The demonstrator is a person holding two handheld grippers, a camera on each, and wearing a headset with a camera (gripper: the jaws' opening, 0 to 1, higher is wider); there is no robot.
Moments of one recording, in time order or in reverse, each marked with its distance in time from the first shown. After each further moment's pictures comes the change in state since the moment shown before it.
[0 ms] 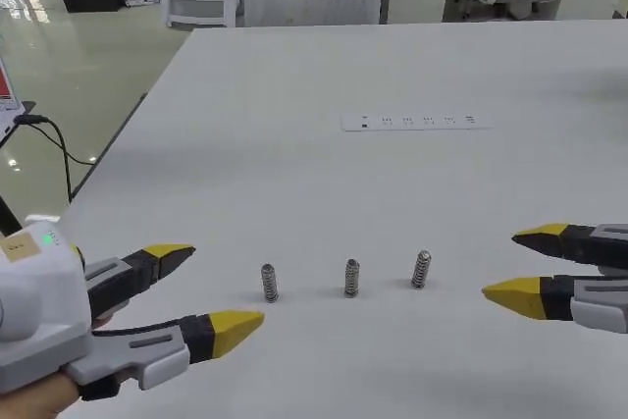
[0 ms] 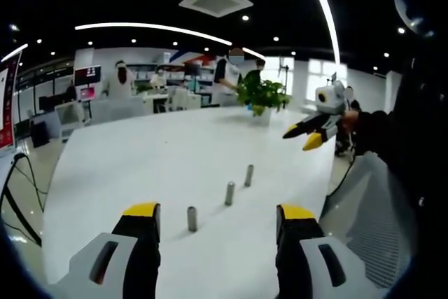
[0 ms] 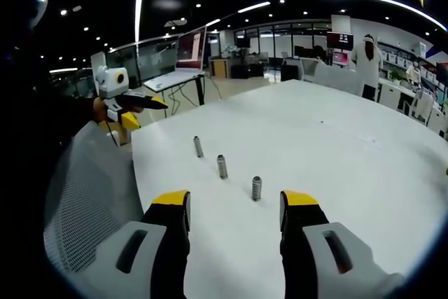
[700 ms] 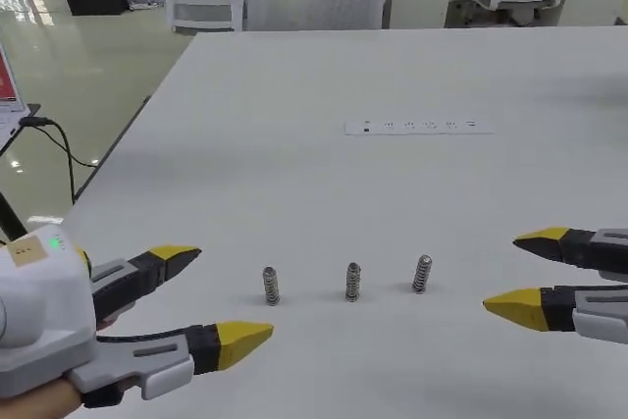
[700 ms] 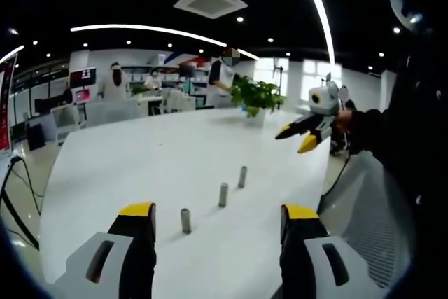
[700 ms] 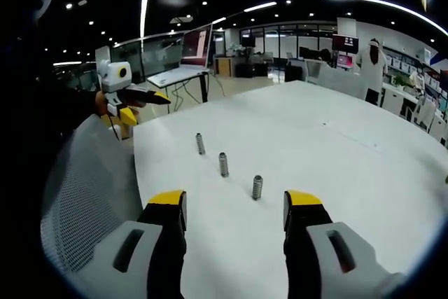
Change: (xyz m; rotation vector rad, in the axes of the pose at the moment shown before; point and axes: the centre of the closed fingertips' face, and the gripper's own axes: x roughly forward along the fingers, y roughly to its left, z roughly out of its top) left arm -0.001 -0.009 0.002 0.015 -0.009 -0.031; right arm 0.000 0.002 -0.002 -0.040 0.010 0.013
